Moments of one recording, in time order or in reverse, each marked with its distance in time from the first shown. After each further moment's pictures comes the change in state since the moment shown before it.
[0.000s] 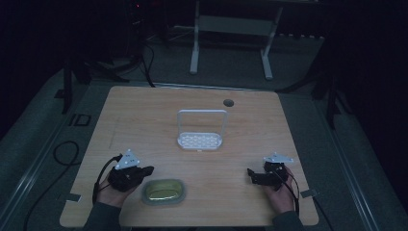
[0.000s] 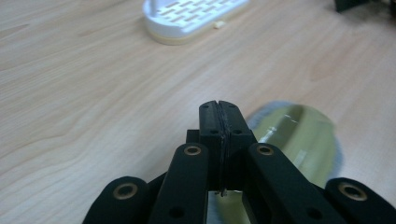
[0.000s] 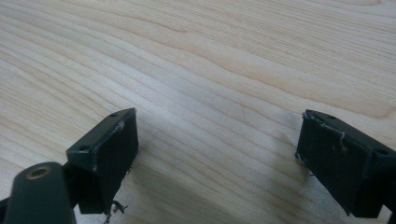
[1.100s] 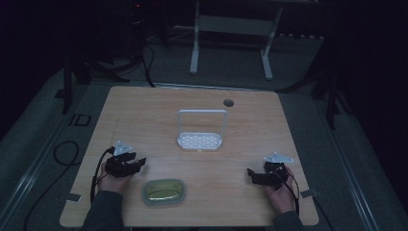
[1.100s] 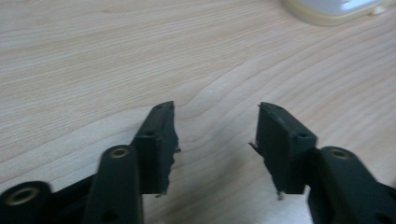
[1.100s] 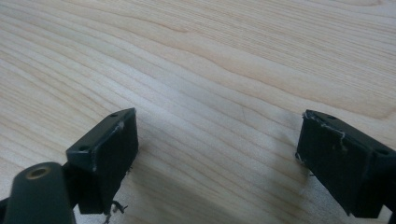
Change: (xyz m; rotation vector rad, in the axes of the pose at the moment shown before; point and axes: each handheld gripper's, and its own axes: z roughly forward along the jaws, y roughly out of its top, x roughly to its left) left arm 0.069 -0.025 0.039 0.014 0.213 -0.192; right arm 0.000 0.000 0.000 0.000 0.002 -0.002
